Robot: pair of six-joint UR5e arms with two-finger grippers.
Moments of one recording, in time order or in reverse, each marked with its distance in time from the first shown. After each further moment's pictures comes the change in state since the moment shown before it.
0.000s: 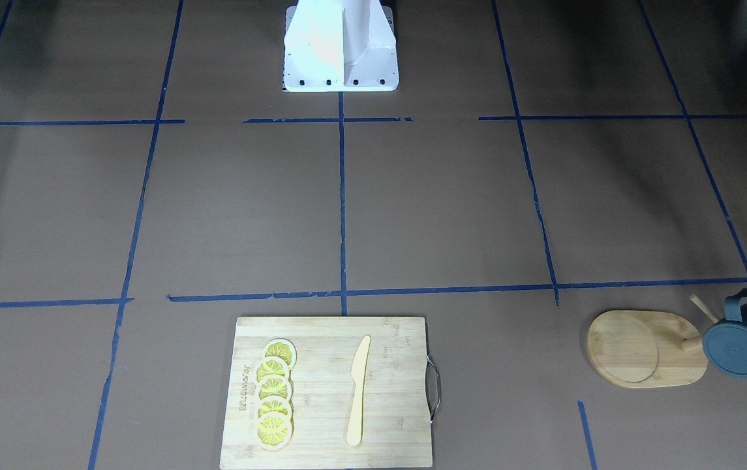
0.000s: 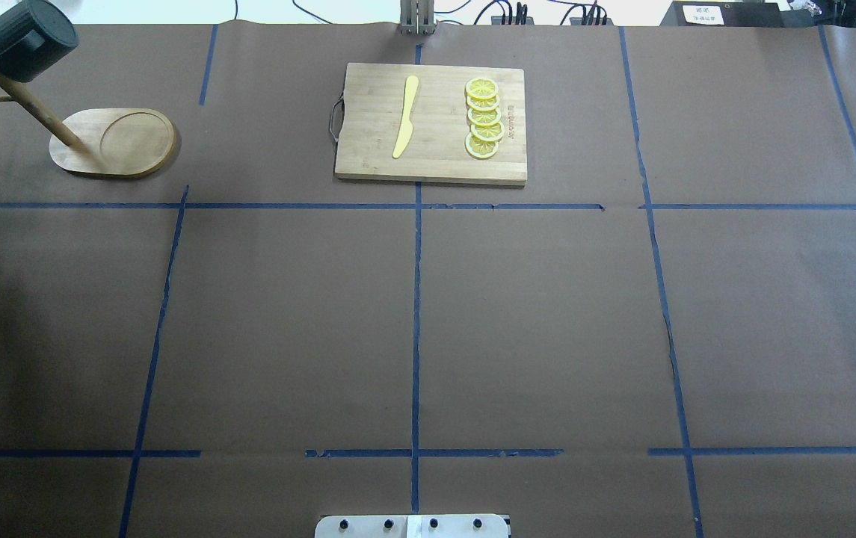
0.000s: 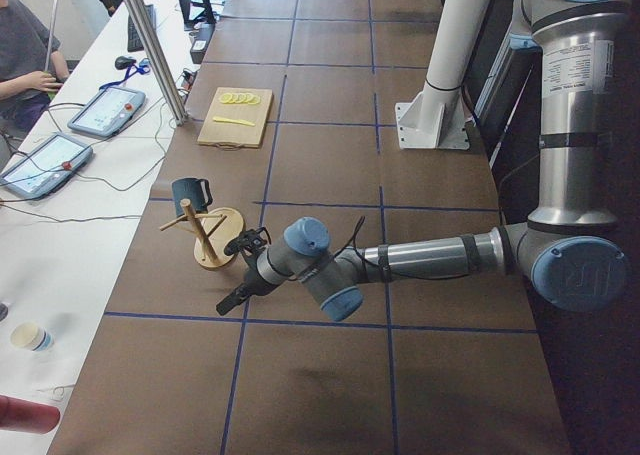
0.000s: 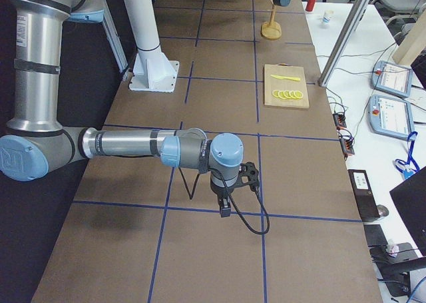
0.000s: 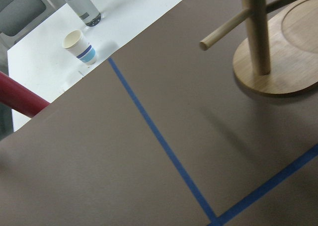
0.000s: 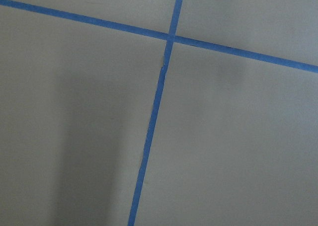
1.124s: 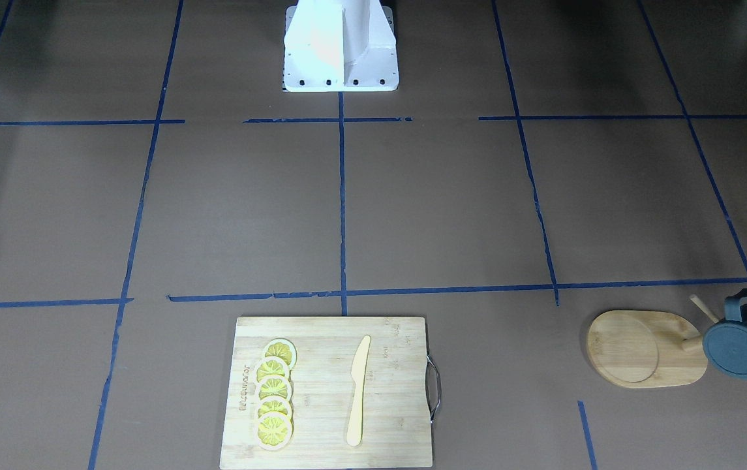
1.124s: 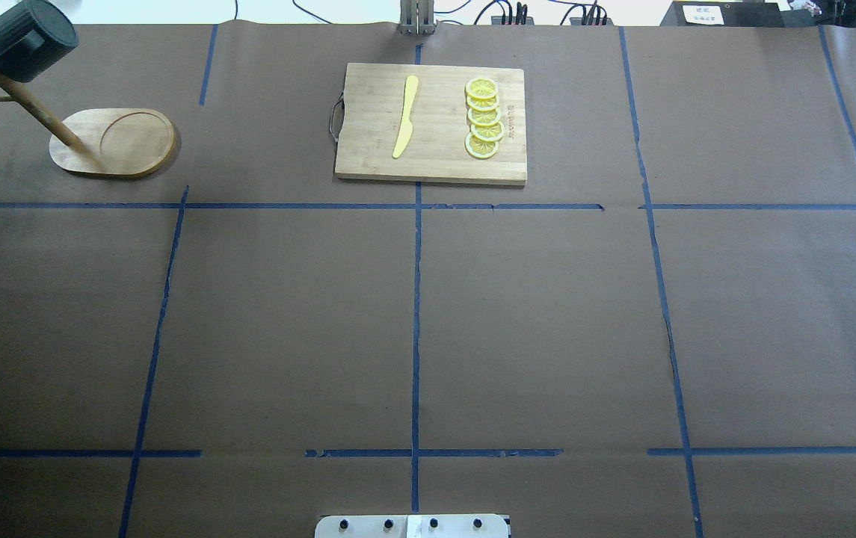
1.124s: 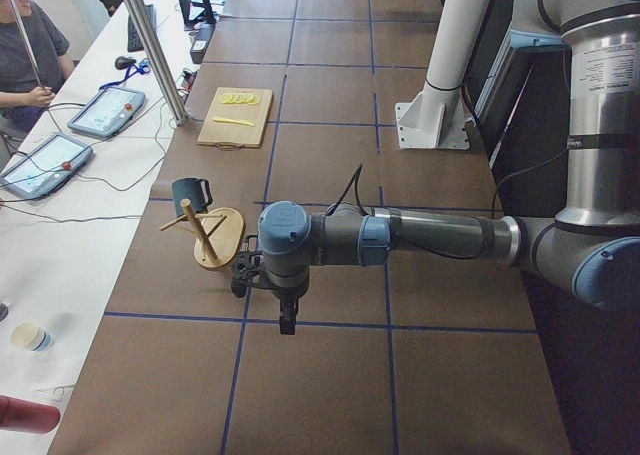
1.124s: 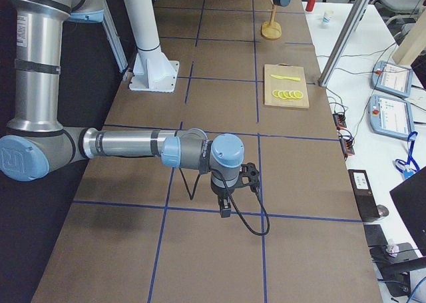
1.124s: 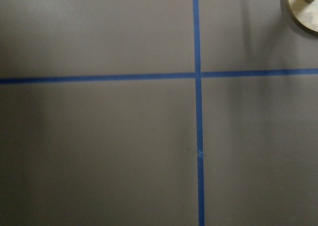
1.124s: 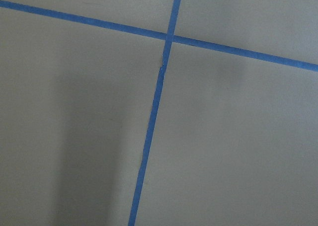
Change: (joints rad) left arm -0.264 0.038 -0.233 0.951 -0.462 -0.057; right arm 0.000 0.004 -0.007 0.000 0.003 0.009
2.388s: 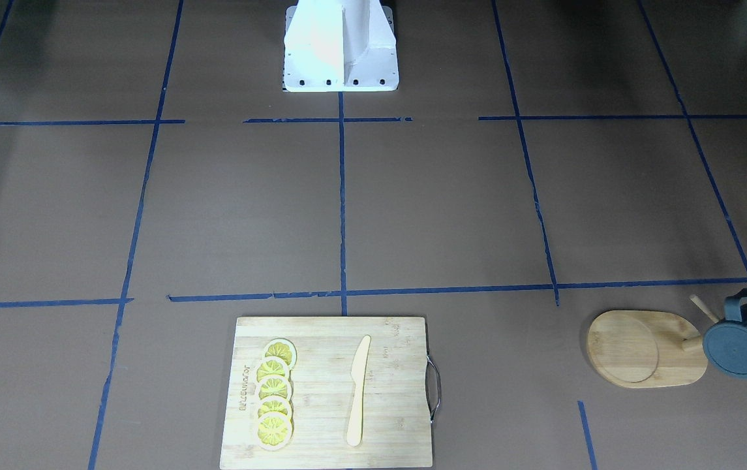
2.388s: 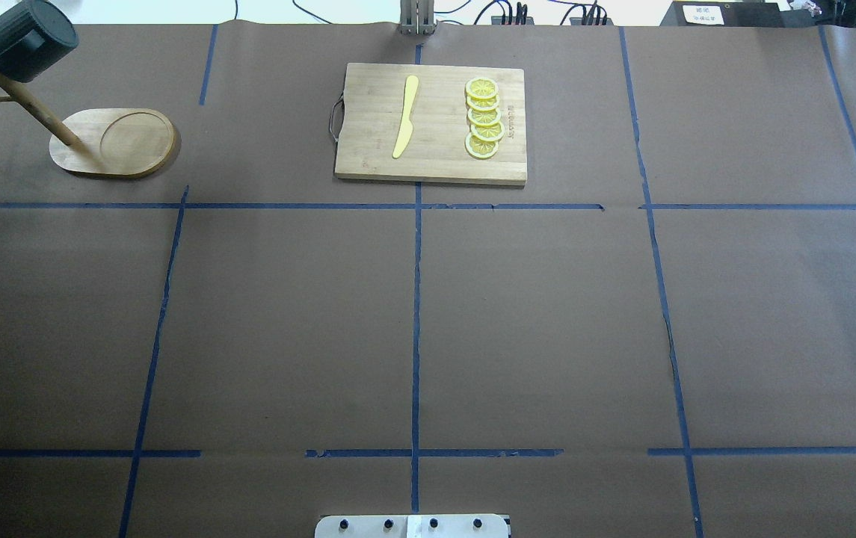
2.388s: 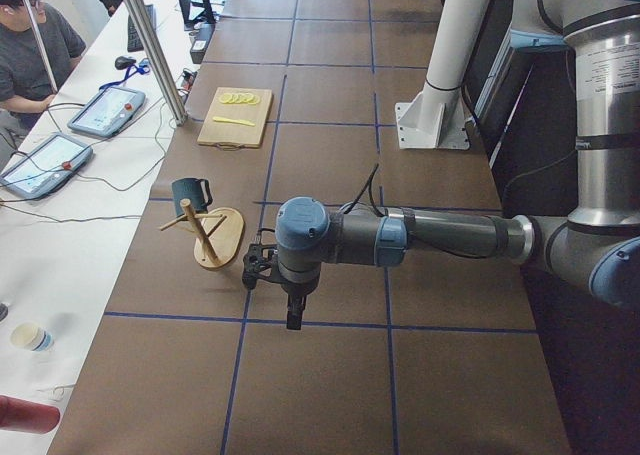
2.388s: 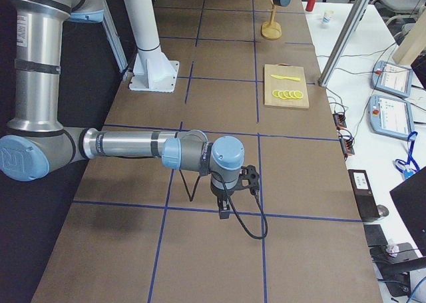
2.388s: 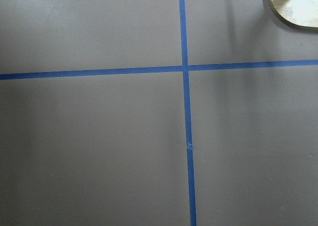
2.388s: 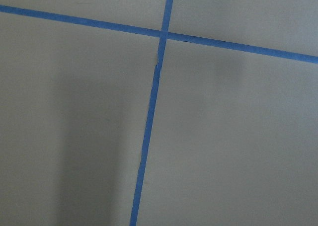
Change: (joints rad) left arm 0.003 0.057 -0.052 -0.077 -0.002 0.003; right arm 0.000 0.002 -0.011 0.001 0.002 0.032
